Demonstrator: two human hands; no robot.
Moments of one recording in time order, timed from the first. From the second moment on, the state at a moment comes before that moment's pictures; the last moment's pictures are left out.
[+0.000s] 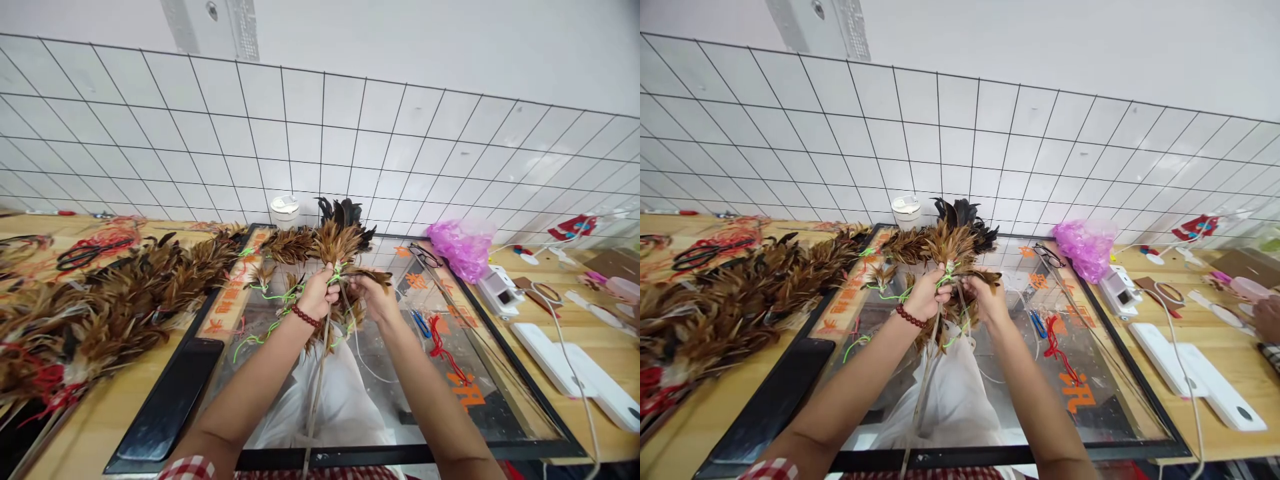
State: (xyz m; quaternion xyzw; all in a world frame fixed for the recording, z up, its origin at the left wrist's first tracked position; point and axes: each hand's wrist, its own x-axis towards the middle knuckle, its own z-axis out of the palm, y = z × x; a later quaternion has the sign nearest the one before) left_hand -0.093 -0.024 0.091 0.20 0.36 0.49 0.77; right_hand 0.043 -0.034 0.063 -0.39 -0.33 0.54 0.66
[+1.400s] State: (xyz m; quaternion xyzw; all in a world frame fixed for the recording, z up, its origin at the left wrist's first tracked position) left_hand -0.095 -0.038 0.088 0.39 0.35 0.40 0.75; right_hand 0.037 -0.029 0.069 -0.44 -0.44 0.43 0.65
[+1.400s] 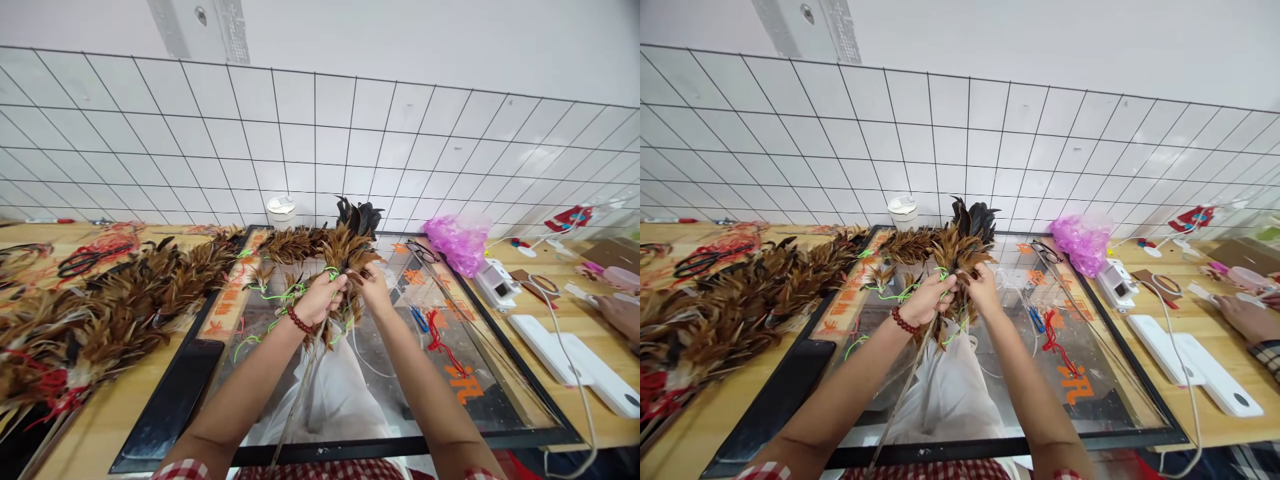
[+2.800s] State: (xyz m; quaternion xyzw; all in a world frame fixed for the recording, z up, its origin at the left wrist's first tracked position) left_hand -0.126 -0.021 0.107 0.72 0.53 0.28 0.35; right_hand 0.059 -0.072 0.106 -0.50 -0.82 0.08 0.26
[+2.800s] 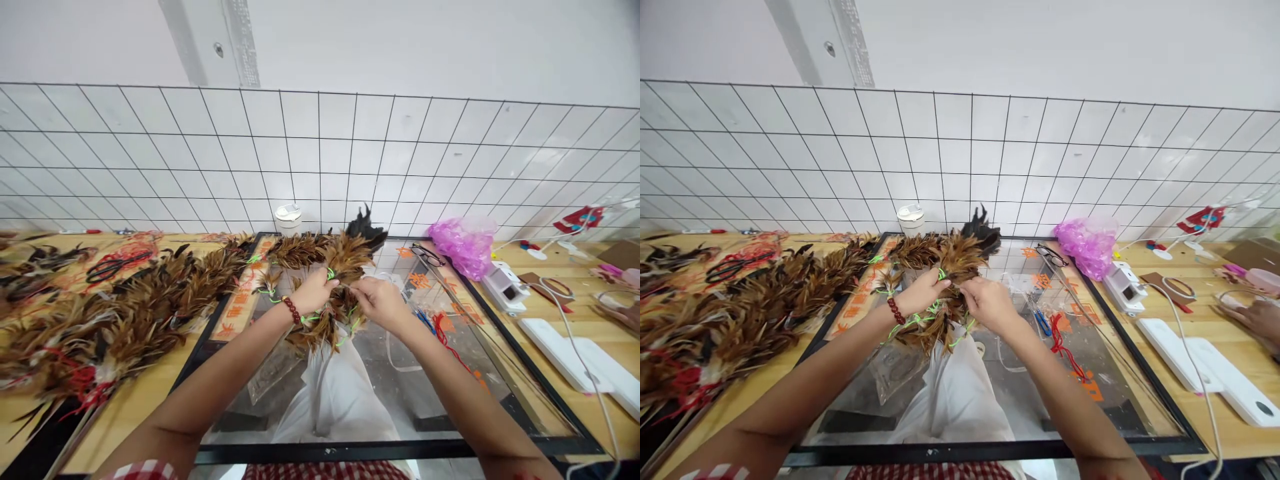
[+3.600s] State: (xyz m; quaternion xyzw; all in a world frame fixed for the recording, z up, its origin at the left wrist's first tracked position) left_hand -0.135 -0.076 0.121 0.95 0.32 -0.04 -0.07; right_hand 0.063 0.013 0.085 -0.37 -0.78 0.45 0.23
